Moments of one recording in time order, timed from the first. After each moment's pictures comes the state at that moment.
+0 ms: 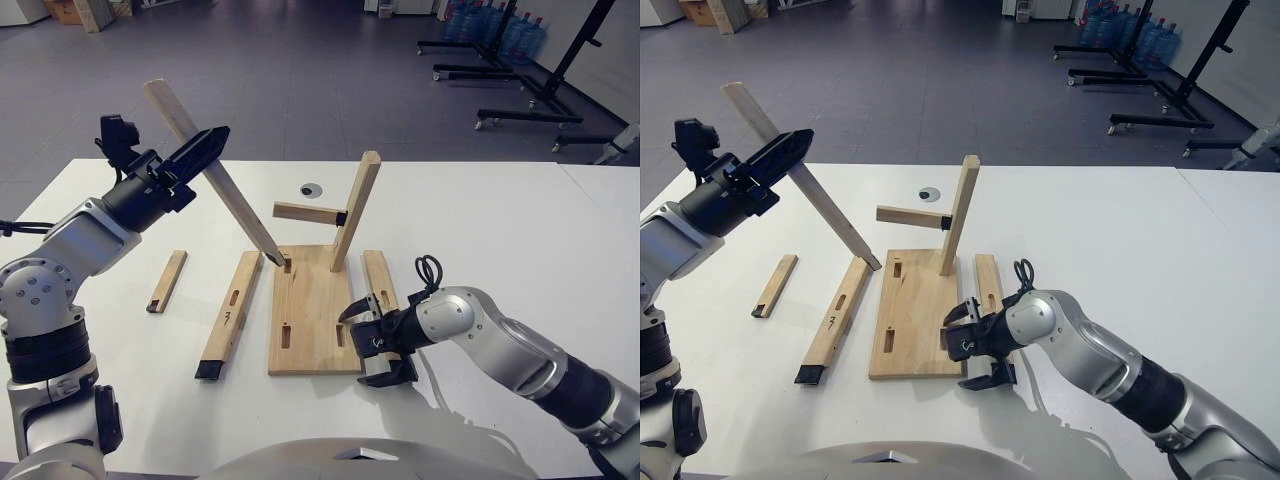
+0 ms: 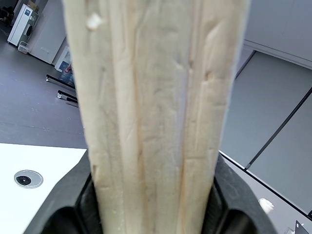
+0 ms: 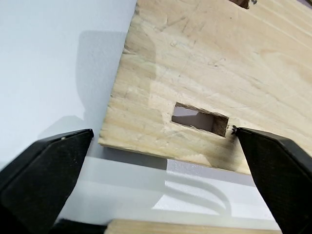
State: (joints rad) left arm -0.39 0.60 0.37 -0.23 -1.51 0.88 -0.20; right arm -0.33 -0.84 0.69 -0.47 -0.14 0.47 1.10
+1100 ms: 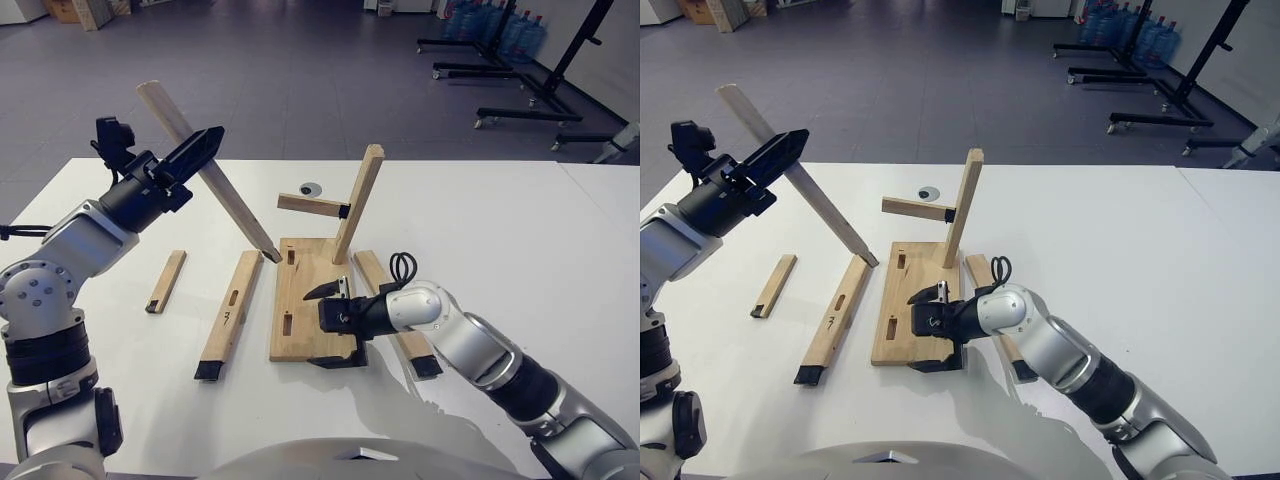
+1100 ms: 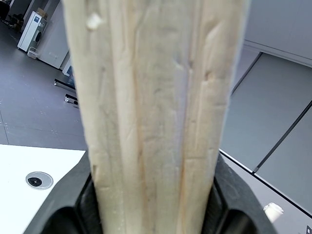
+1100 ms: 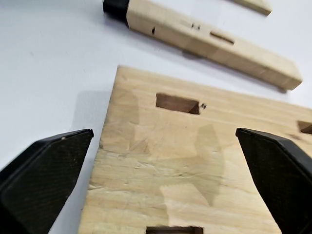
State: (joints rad) left arm -0.37 0.59 0.38 -0.22 -1.47 0.86 -0.22; right arm -0.32 -0.57 0.70 -0.39 -0.07 0.52 0.94
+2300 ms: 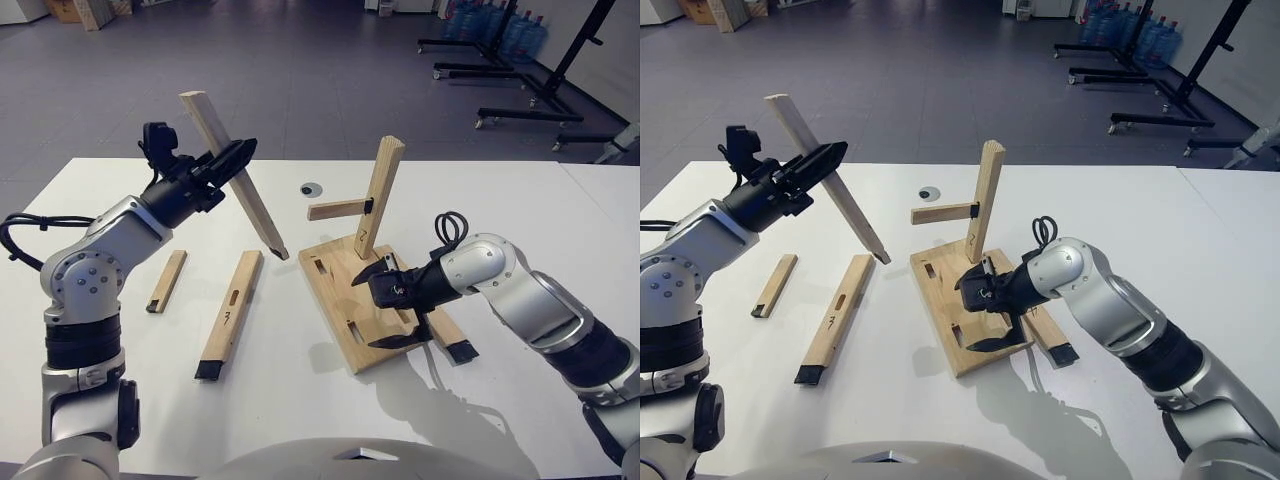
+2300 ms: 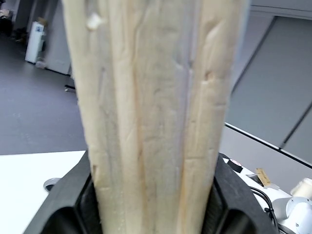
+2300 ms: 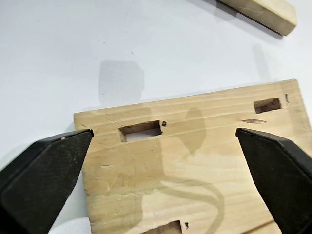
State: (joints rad) left arm -0.45 0.51 0.22 -0.19 -1.12 0.75 -0.38; right arm -0.45 -0.83 0.47 -0.43 0.04 0.57 1.27
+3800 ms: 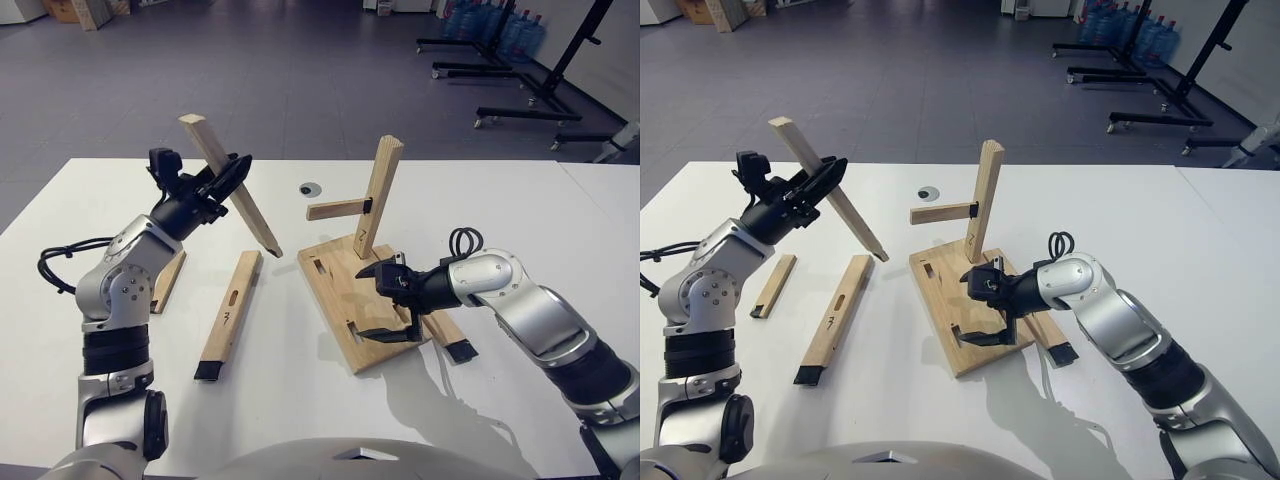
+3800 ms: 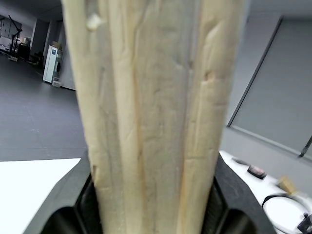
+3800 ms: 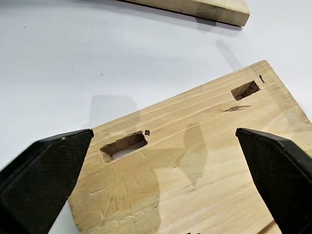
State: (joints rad) left arm -0.38 0.34 0.30 -0.02 -0.83 0.56 -0.62; right arm -0.33 -0.79 0.39 -0.42 0.16 0.64 1.10
